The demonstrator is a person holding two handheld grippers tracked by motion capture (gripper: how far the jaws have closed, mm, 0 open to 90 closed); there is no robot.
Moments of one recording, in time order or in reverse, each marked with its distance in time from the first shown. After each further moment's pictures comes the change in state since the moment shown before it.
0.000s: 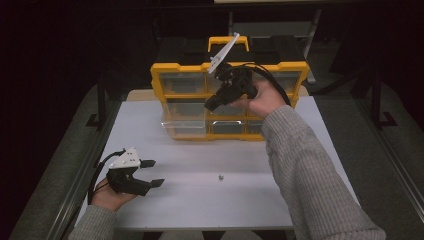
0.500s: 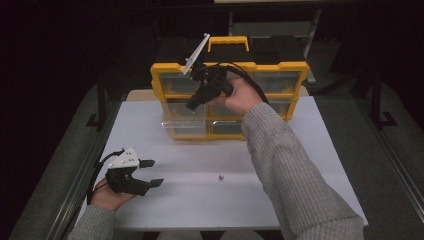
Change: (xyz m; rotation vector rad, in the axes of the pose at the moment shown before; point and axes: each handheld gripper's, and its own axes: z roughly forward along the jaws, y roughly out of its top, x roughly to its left) left arm 0.002 -0.001 -0.003 0.005 0.001 0.005; right arm -0.005 0.039 0.038 0.050 0.006 -0.041
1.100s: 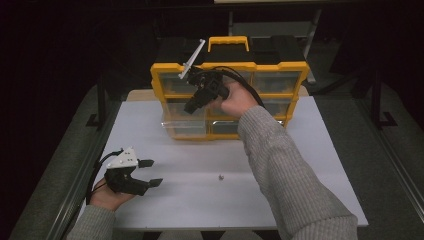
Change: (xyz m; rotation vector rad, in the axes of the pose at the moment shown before) left arm 0.000 -0.001 -0.001 -0.013 0.001 -0.010; right arm -0.004 -0.002 0.016 0.023 -0.007 0.026
